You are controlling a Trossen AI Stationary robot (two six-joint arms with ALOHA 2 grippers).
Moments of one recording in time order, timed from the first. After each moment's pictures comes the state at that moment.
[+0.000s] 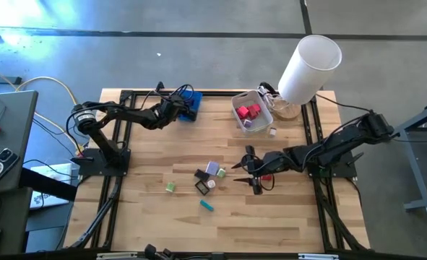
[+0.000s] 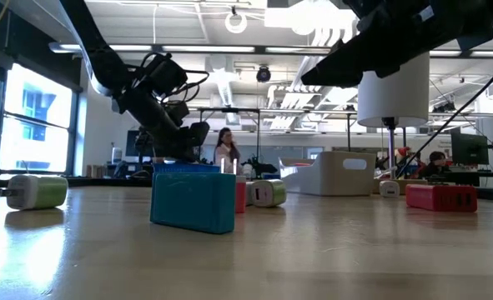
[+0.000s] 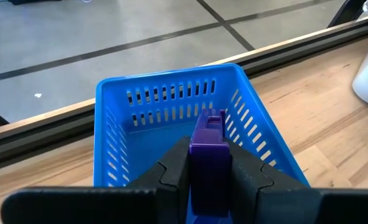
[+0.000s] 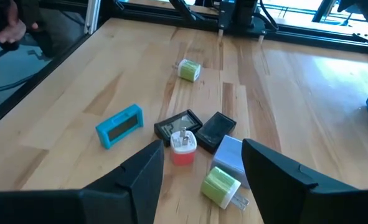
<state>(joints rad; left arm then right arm) 0.55 1.63 0.68 0.43 -0.44 -0.36 0.26 1.37 0.59 0.37 0.12 0.00</state>
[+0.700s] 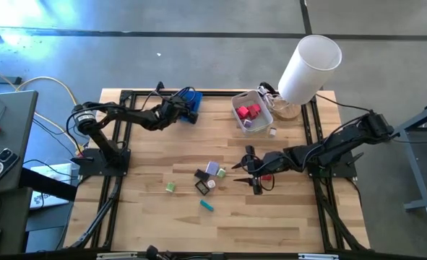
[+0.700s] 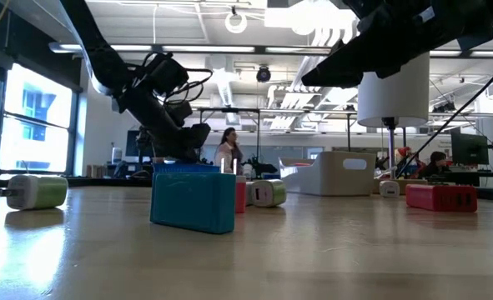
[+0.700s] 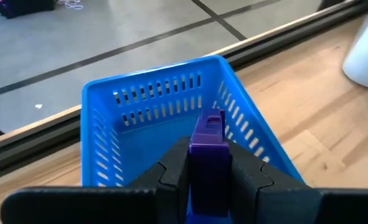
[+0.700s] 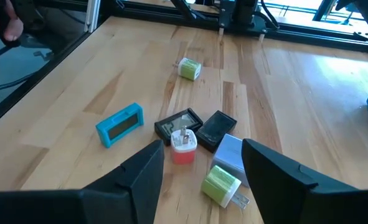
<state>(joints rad) 0.53 1.63 0.68 0.43 -0.44 -0.29 0.26 1.37 0.59 0.37 0.12 0.00</state>
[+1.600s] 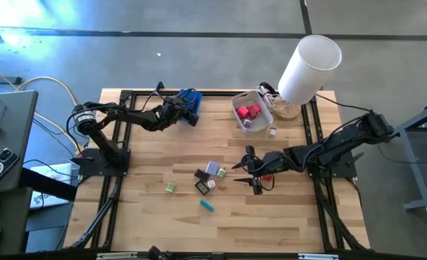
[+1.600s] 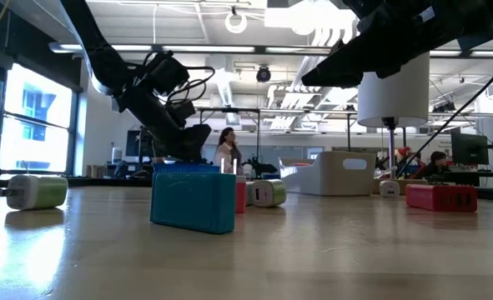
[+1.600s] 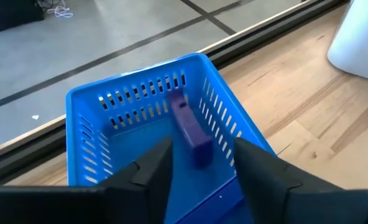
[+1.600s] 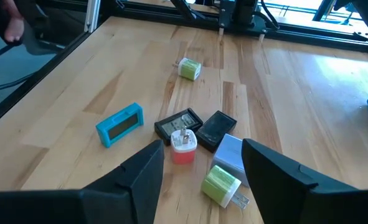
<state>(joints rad) 0.51 1.63 0.68 0.43 -0.42 -0.23 0.26 1.37 0.59 0.37 0.12 0.00</state>
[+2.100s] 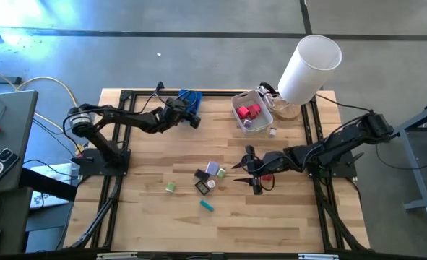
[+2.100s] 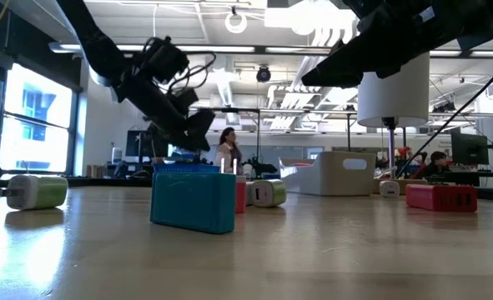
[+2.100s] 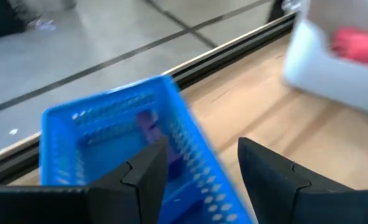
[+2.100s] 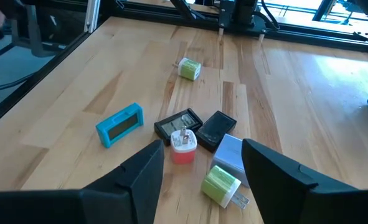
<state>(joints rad) 0.44 1.56 0.68 0.43 -0.42 -0.24 0.26 1.37 0.59 0.37 0.12 0.00</state>
